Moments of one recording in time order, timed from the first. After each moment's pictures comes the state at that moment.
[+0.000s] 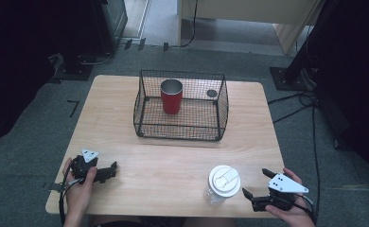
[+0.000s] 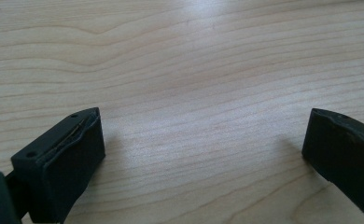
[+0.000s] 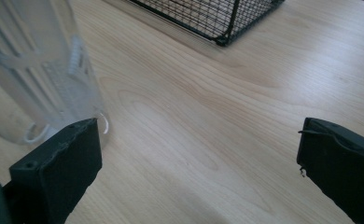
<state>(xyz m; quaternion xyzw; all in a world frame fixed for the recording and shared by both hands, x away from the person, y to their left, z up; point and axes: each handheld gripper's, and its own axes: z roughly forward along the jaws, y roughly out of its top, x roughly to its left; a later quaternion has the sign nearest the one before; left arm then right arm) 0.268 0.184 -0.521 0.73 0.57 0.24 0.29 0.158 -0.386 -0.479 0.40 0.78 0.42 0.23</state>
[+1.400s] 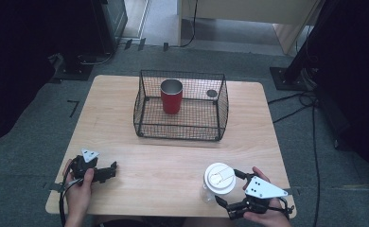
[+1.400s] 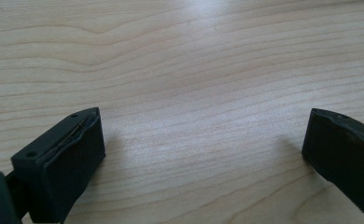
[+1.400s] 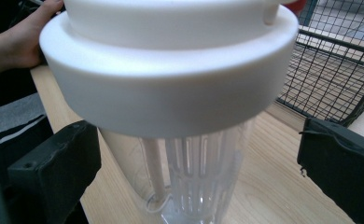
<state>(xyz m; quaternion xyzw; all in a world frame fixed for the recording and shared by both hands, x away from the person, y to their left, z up) 0.268 0.184 -0.521 0.73 0.58 0.24 0.29 0.153 -0.310 -0.461 0.32 0.77 0.53 0.18</state>
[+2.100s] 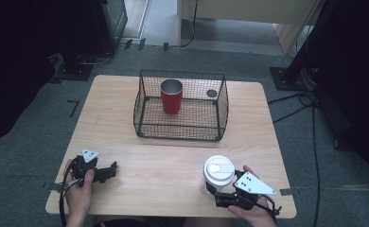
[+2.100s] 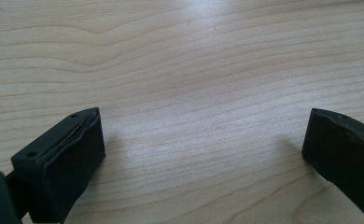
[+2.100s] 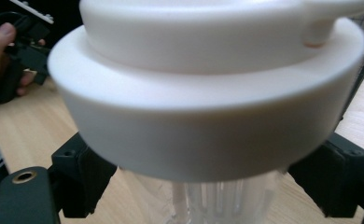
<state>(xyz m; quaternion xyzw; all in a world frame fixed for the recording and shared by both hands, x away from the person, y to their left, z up) 0.268 0.184 -0.521 0.73 0.58 0.24 0.29 0.163 -0.280 -0.467 0.39 0.72 0.54 0.22</state>
